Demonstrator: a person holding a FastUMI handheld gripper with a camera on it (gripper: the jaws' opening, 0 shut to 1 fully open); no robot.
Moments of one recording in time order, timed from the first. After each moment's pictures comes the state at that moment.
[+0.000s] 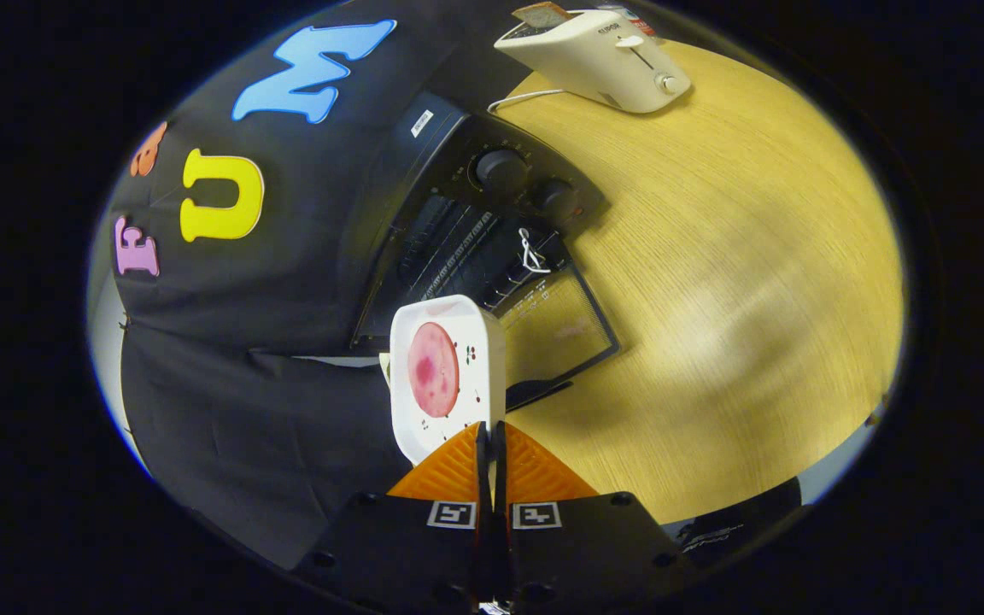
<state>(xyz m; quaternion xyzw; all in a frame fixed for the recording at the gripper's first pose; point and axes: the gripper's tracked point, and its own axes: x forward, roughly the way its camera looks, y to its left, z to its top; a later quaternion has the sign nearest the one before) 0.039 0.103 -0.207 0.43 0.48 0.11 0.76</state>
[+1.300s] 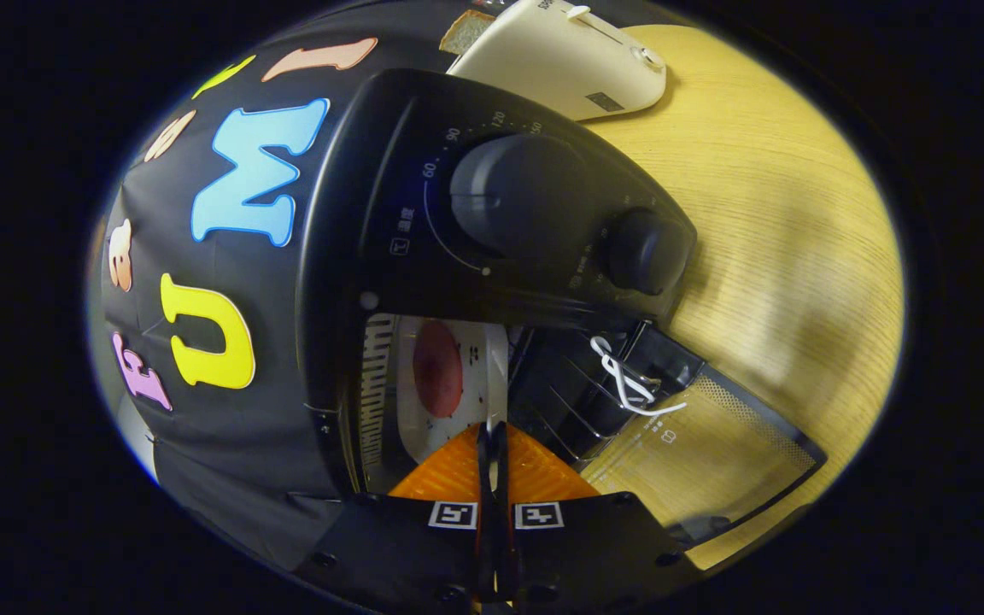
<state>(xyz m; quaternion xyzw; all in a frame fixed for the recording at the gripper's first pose) 0.212 0.139 -0.236 0.57 0.27 0.00 0.78</state>
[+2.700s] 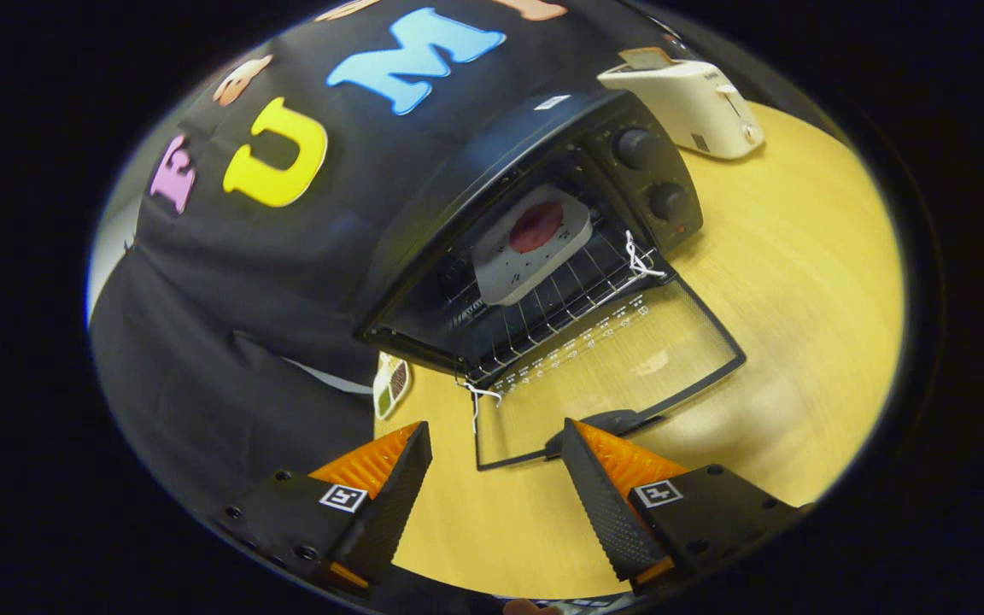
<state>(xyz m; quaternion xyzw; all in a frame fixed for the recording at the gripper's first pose) 0.041 0.189 -0.230 0.27 0.35 0.12 0.89</state>
